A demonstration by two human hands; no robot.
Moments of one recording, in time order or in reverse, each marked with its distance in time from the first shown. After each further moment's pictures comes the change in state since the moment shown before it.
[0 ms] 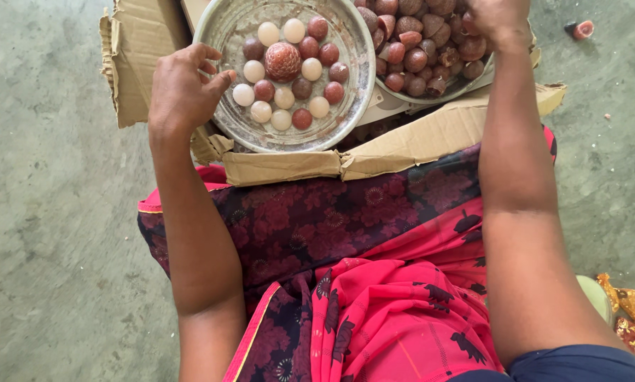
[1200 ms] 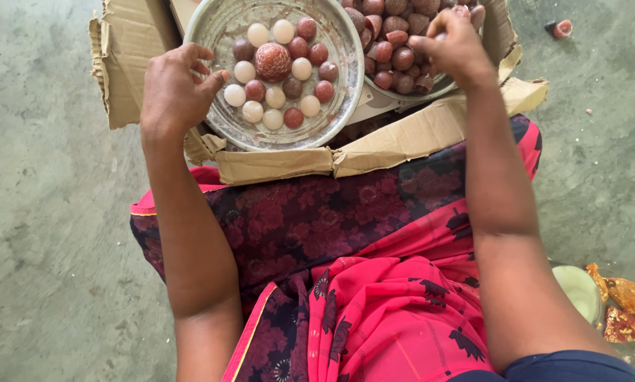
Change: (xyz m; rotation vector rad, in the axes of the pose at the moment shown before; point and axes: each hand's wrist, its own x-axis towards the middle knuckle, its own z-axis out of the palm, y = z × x) left_hand -0.003 0.006 -0.003 -0.001 0.012 0.041; right_hand -0.061 -0.046 -0.003 0.217 -0.394 0.258
